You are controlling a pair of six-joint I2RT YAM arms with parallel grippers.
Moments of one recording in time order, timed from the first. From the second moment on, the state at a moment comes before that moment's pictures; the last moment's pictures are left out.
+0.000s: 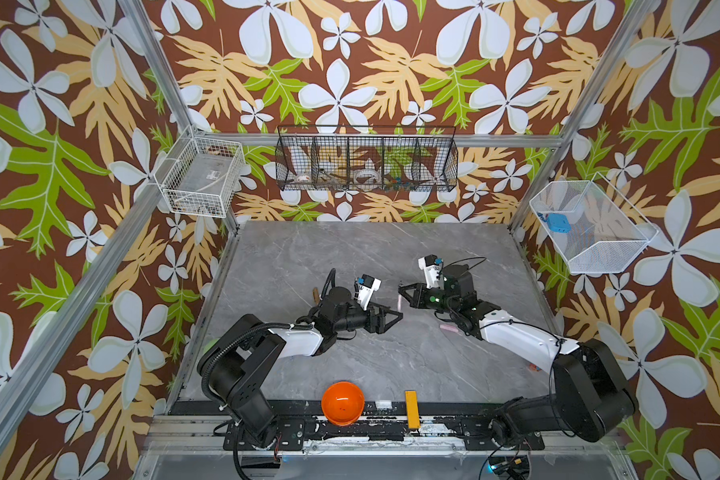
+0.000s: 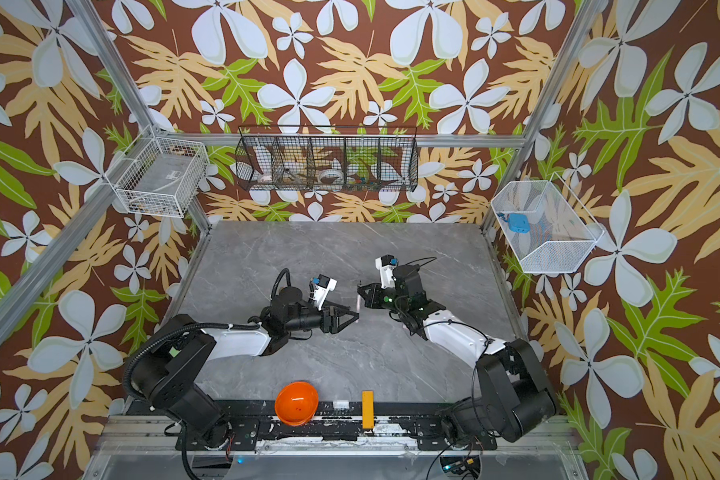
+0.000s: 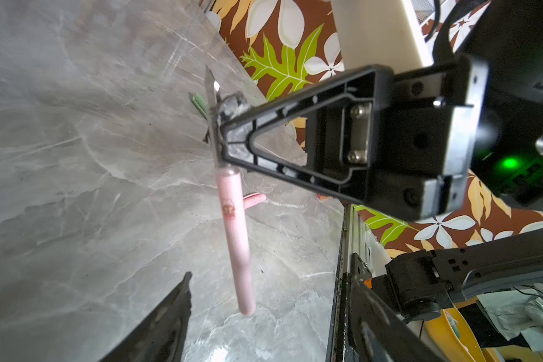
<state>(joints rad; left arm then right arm) -0.65 1.66 0.67 0.73 0.61 -0.62 0.43 1.41 0.76 0.19 -0.44 0.60</state>
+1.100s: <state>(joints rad) -0.65 1.47 0.79 0.31 0.42 -0.37 0.38 1.32 0.94 -0.35 -0.08 0.48</state>
